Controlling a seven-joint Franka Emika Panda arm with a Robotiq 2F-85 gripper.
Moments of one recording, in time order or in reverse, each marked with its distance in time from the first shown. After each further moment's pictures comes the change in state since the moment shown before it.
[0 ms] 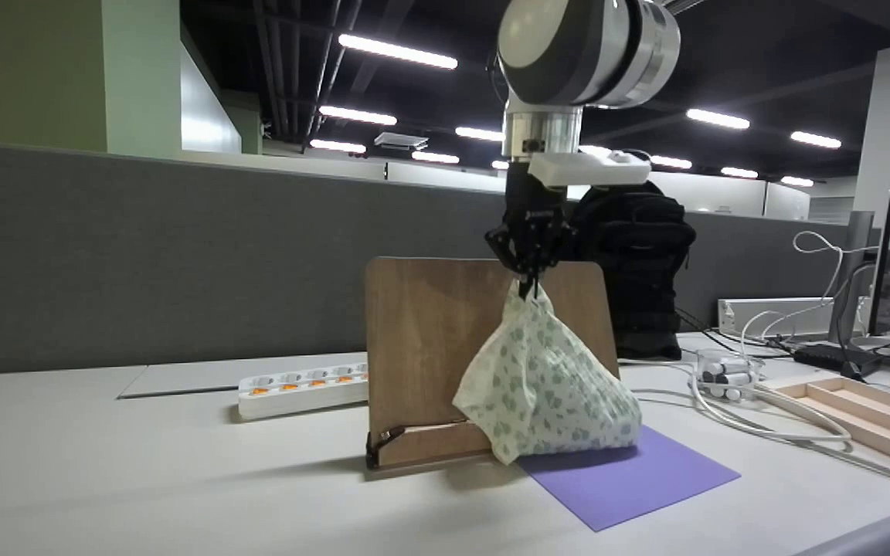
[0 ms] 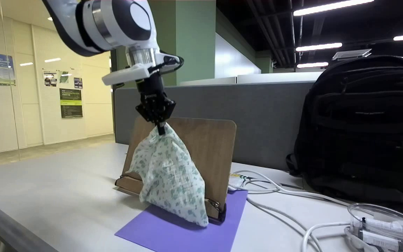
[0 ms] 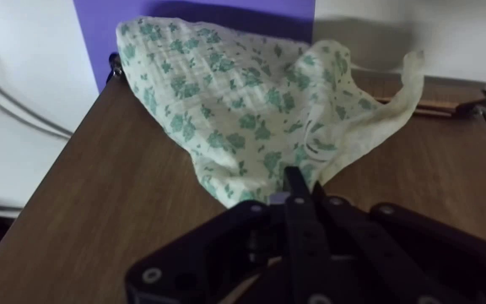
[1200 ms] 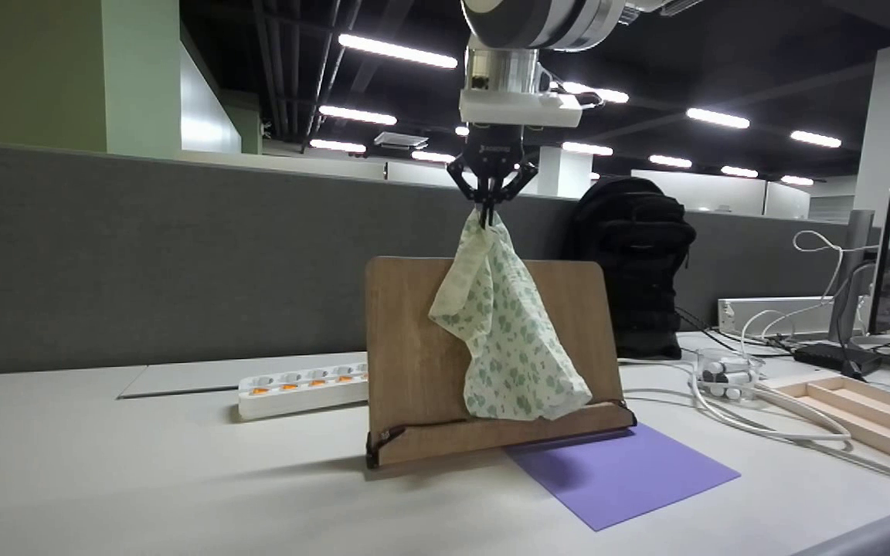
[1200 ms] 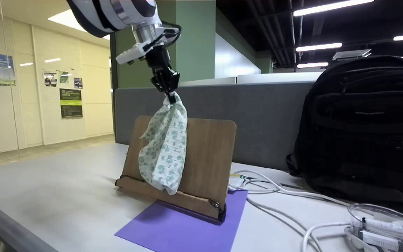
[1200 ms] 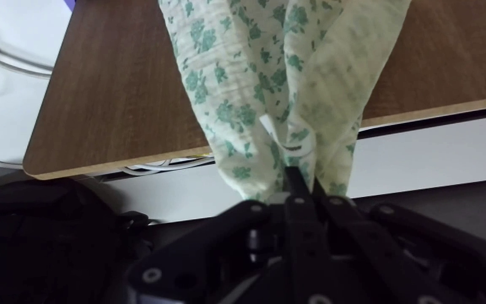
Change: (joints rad) arm 0.003 0.022 0.037 0.217 -0.081 -0.035 0.404
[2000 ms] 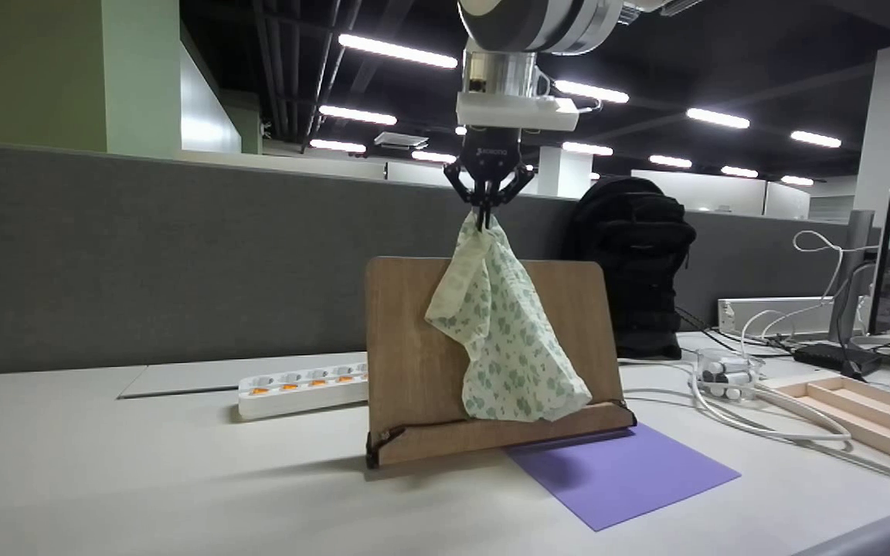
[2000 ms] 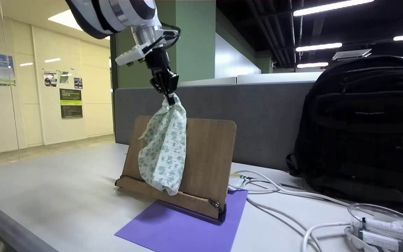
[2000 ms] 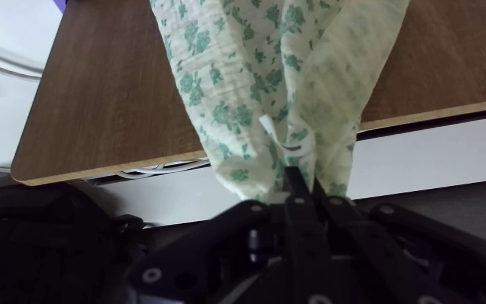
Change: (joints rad) arm 0.006 0.010 -0.001 0.000 0.012 0.010 -0.005
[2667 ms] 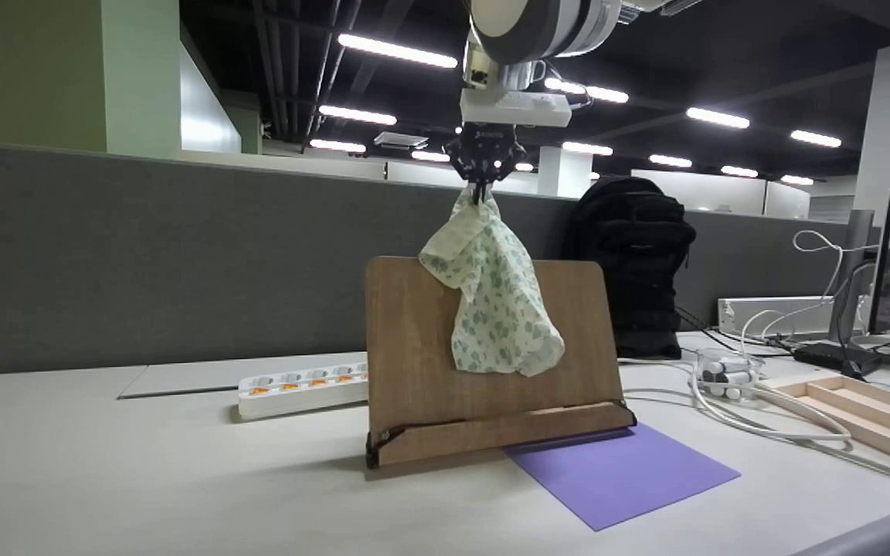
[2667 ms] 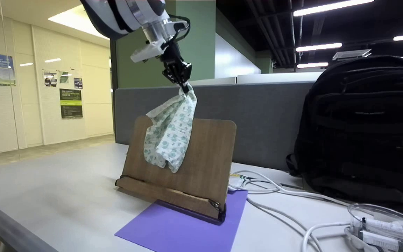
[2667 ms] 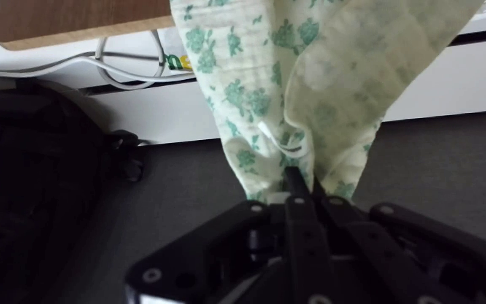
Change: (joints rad) arm -0.011 0.049 -0.040 0.090 -0.151 0.133 0.025
